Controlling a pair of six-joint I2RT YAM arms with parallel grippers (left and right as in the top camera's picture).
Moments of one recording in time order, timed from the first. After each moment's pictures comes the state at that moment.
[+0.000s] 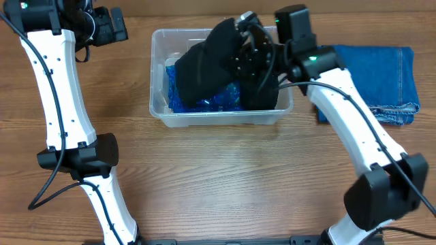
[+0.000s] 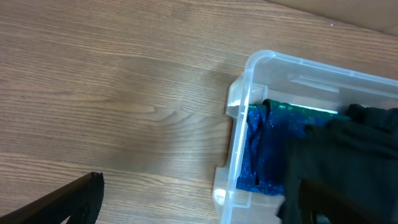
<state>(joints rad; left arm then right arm) 0.11 2.25 2.83 -1.66 0.12 -0.15 0.35 1.82 1.66 -0.57 -0.72 -0.02</state>
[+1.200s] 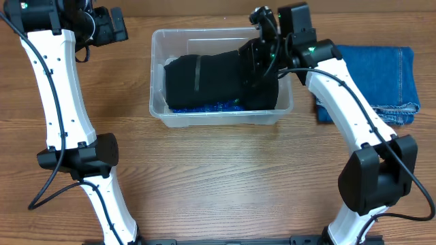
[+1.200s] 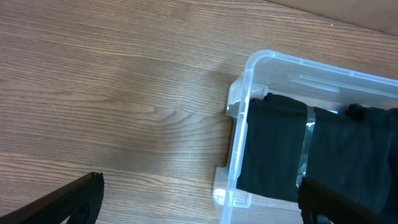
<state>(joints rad) 0.11 2.25 2.83 -1.66 0.12 -0.15 0.30 1.92 1.71 -0.59 -0.47 0.05</state>
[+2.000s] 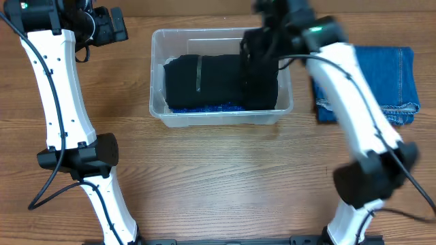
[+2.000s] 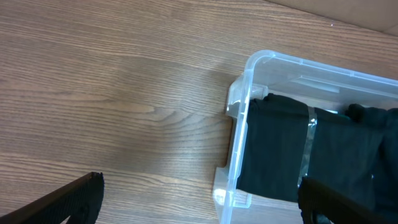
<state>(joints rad) 0.11 2.25 2.83 -1.66 0.12 -0.15 0.29 1.96 2.06 -1.02 -0.25 0.13</state>
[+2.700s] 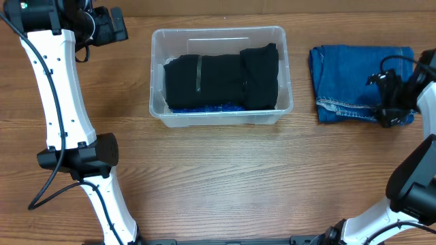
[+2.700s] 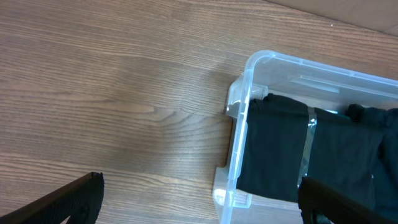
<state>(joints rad) 0.11 2.25 2.83 -1.66 0.12 -0.15 -0.47 1.88 1.43 -0.84 -0.25 0.83</state>
